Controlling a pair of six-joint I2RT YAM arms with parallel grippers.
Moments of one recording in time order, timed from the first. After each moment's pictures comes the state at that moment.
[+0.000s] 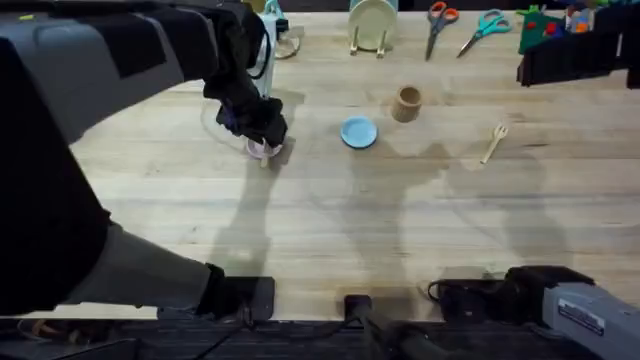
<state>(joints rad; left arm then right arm) -0.18 1.68 1.11 -0.88 0.06 0.04 0.00 1.11 1.46 -1.30 -0.04 -0.08</state>
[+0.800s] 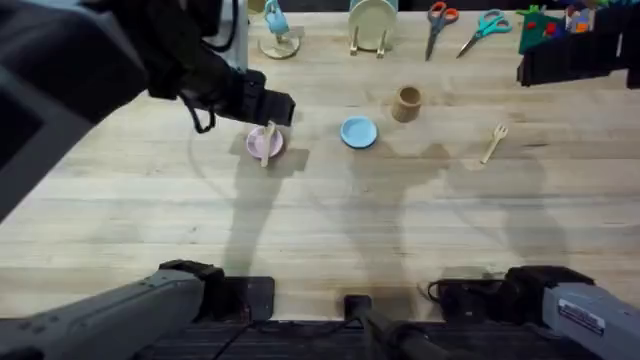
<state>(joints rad) -0.18 1.33 1.11 -0.94 0.06 0.04 0.00 1.11 1.46 -1.30 -0.04 -0.08</state>
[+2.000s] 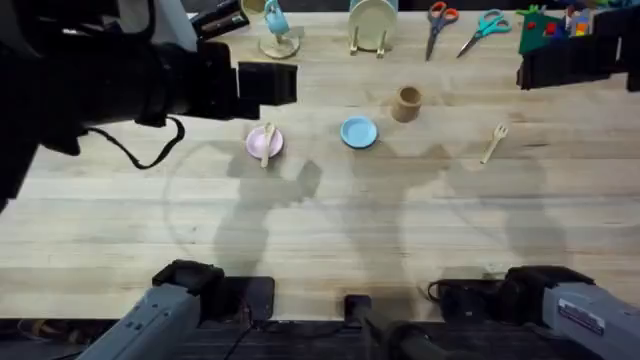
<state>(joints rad) -0.18 0.95 1.11 -0.94 0.19 -0.11 0.00 1.11 1.46 -1.32 -0.04 -0.09</state>
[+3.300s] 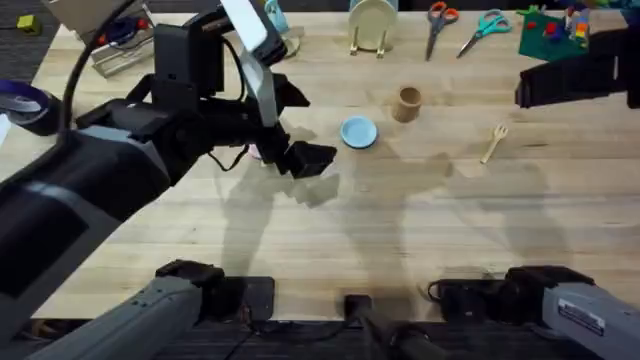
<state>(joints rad) -0.18 1.15 0.68 -0.35 0.71 0.62 0.00 1.11 1.46 -1.40 -0.04 -0.09</state>
